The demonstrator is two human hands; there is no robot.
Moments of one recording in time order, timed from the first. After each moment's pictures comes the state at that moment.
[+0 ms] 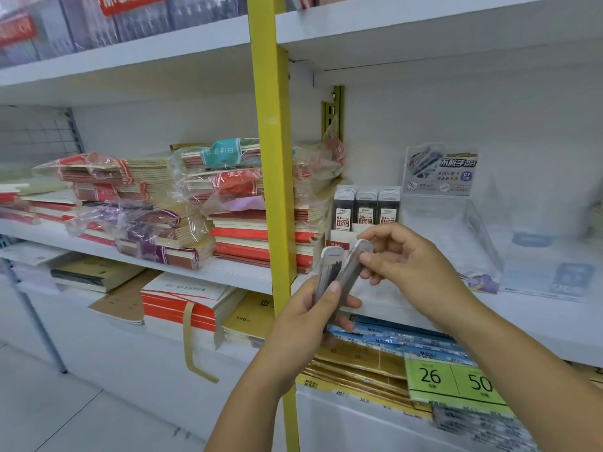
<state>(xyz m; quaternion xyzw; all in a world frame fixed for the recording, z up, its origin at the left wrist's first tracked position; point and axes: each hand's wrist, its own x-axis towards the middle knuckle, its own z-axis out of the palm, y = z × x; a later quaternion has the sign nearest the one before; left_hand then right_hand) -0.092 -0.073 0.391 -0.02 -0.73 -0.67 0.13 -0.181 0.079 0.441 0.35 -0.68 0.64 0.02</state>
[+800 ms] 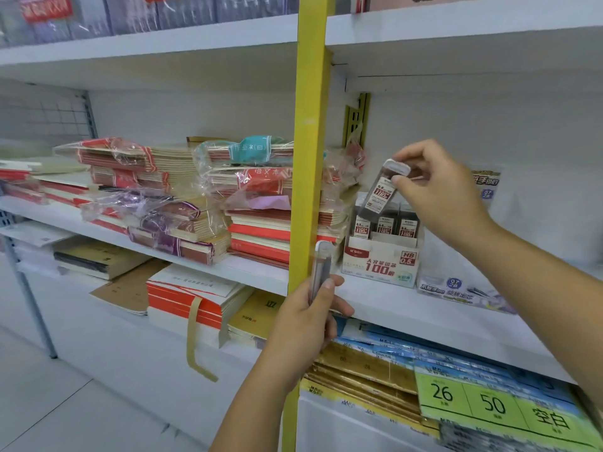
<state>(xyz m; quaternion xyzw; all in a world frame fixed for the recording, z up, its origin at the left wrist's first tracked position) -0.096 -0.092 0.389 0.04 -0.70 -0.69 0.17 -0.224 0.052 0.526 0.36 -0.76 0.46 0.29</state>
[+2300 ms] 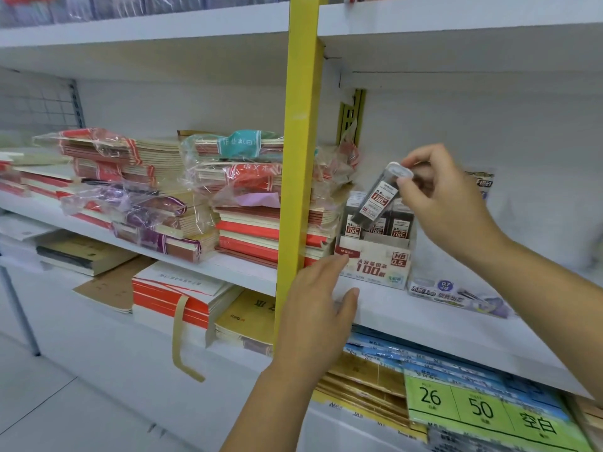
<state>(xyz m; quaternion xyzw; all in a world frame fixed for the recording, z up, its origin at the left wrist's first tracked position) -0.125 -0.073 0.381 0.01 -0.87 -0.33 0.38 -0.223 0.069 0.517 0.39 -0.76 0.44 0.28</state>
